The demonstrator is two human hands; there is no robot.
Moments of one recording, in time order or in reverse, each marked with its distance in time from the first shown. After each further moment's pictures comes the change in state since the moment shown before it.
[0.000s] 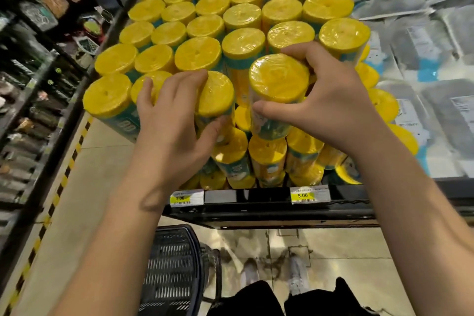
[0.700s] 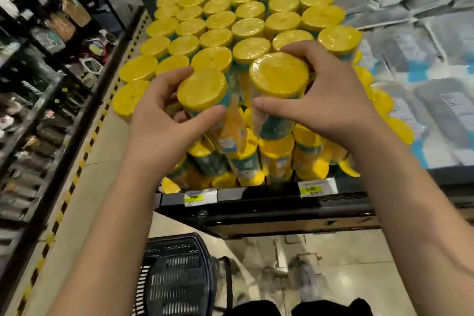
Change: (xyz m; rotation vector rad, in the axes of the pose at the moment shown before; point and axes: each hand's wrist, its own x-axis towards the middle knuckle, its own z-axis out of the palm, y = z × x) left_hand -0.016 -0.019 -0.031 -0.773 0.121 -0.271; right_hand -0.022 -0.042 0.002 0.069 0.049 0.067
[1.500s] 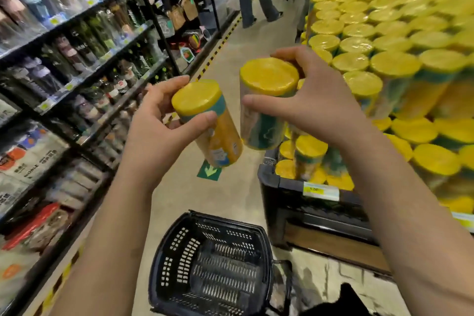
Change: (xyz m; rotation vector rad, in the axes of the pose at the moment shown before) left_hand -0.087 -0.057 -0.265 0.037 0.290 -0.082; right_hand -0.021 -0.189 0.209 0.148 -0.257 -0.246
